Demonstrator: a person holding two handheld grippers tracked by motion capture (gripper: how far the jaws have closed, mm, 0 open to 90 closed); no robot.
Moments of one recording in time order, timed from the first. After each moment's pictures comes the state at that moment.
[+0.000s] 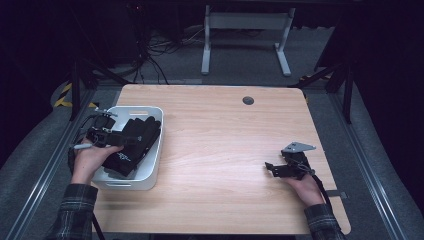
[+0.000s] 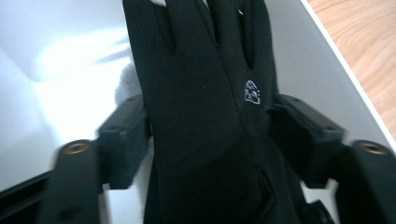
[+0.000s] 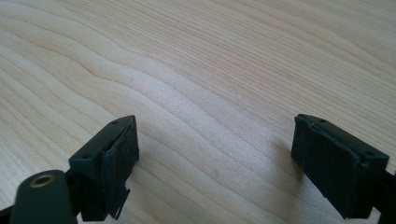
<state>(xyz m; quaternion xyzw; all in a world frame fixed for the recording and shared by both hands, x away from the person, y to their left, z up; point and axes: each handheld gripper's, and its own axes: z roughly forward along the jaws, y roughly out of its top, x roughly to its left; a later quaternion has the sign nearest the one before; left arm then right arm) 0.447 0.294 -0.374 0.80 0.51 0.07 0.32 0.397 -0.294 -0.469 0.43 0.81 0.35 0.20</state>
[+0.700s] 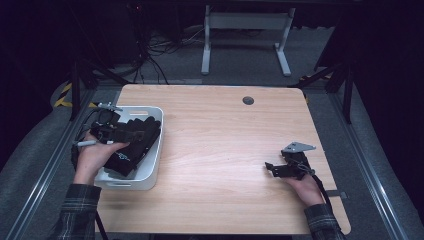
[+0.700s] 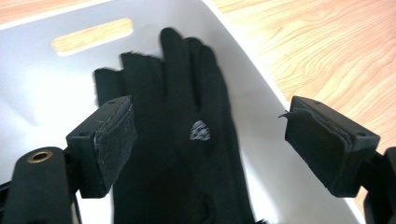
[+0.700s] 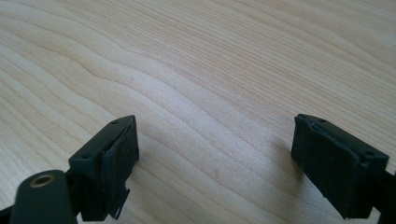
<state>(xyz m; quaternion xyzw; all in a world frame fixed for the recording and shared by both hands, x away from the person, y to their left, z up) 0.437 0.266 -0.344 0.80 0.48 0.10 0.35 0.397 -0.294 -0.469 0.43 0.81 0.35 0.20</state>
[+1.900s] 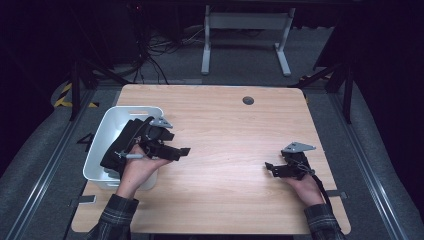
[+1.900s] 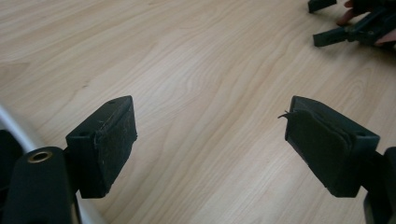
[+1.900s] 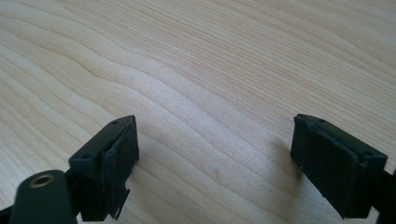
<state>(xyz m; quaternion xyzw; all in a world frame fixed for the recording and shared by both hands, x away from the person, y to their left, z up) 0.408 0.143 -0.365 0.85 0.35 0.06 0.40 0.397 -0.294 -0.469 0.43 0.81 0.35 0.20</state>
